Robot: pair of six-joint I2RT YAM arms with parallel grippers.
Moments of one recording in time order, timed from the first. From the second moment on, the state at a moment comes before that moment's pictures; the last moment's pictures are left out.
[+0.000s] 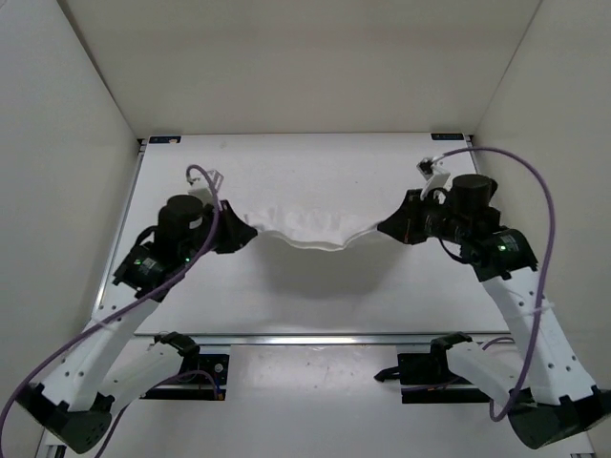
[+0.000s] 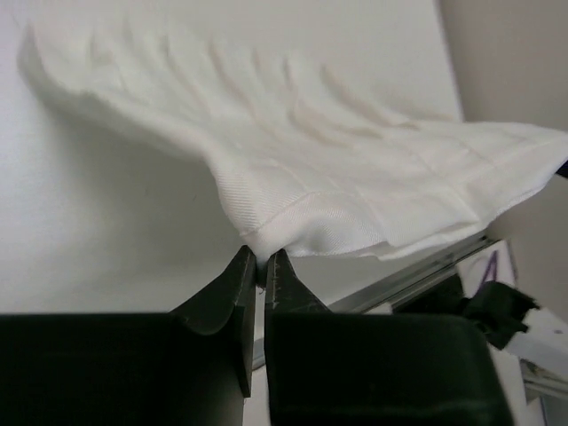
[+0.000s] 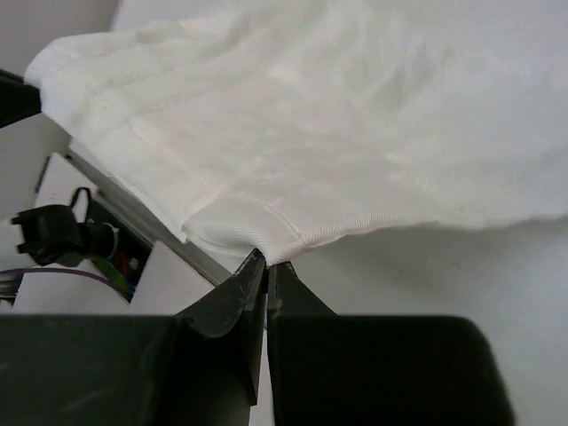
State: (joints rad) left arm -0.52 0.88 0.93 -0.57 0.09 -0.60; right arm 0.27 0.94 1.06 -0.72 -0.49 0.32
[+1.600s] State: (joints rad) left arm -0.53 1.13 0.55 -0.50 0.14 -0.49; right arm 0.39 1.38 0.70 -0.41 -0.52 0.48
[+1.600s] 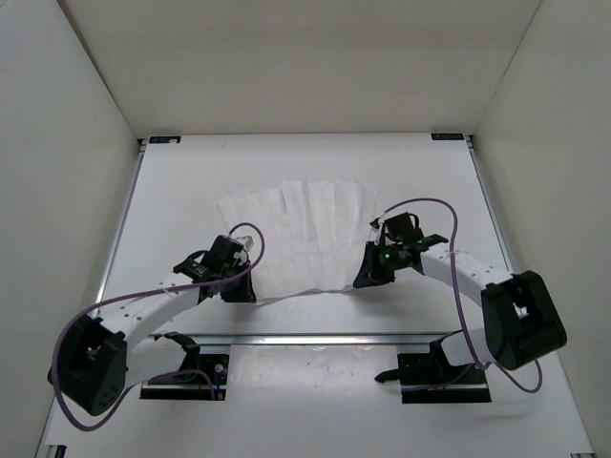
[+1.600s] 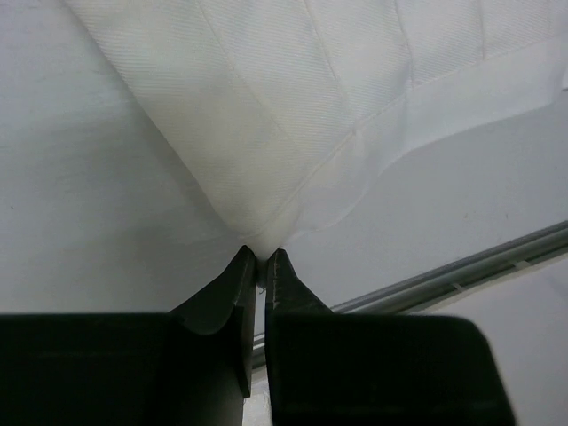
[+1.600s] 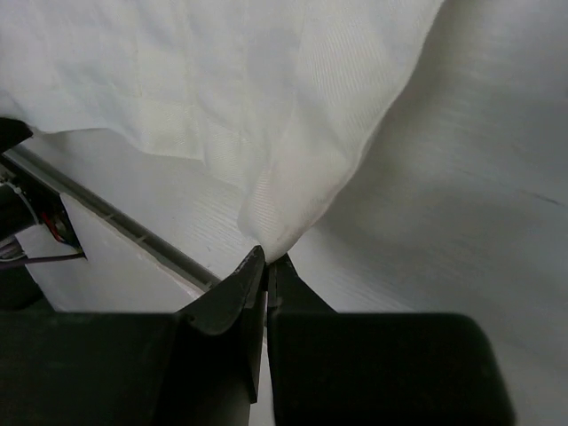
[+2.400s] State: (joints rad) left arm -0.59 0.66 0.59 -0.82 0.20 -0.60; right arm 0.43 0.68 0.57 -0.81 -0.43 0.56
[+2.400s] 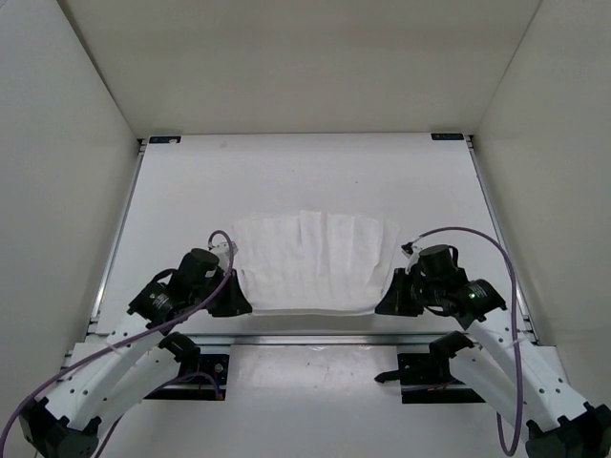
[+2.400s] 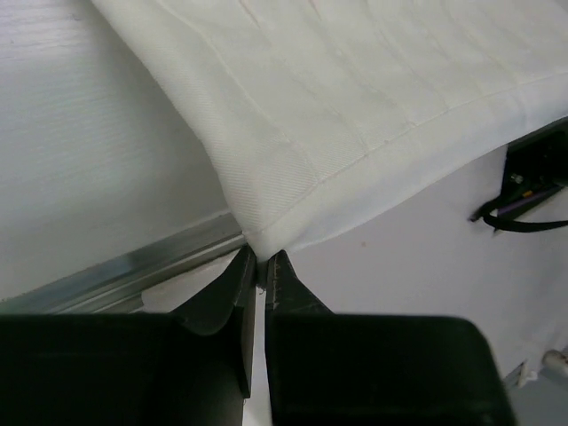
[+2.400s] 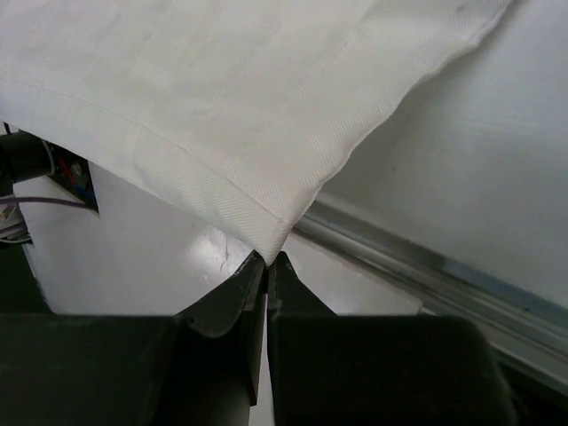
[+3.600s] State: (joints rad) left arm -0.18 1.29 0.84 -0.09 0.25 -0.61; right arm 0.07 1.34 0.86 -0.36 -0.42 0.48
